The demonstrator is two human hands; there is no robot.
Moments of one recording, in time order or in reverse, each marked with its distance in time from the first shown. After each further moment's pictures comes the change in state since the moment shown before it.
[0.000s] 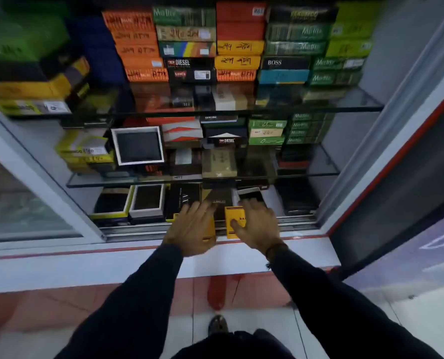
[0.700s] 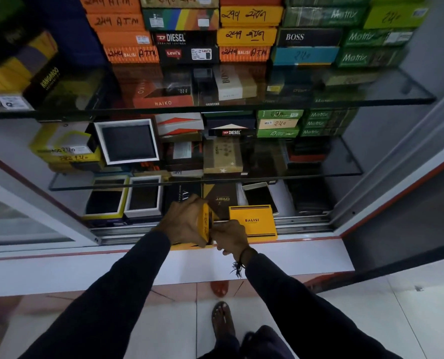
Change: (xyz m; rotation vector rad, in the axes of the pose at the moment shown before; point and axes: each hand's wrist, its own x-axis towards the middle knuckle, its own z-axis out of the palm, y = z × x) left_hand 0.044 -0.054 0.009 -0.337 -0.307 -0.142; right_hand 0.036 -0.045 0.074 0.742 -0.448 0.491
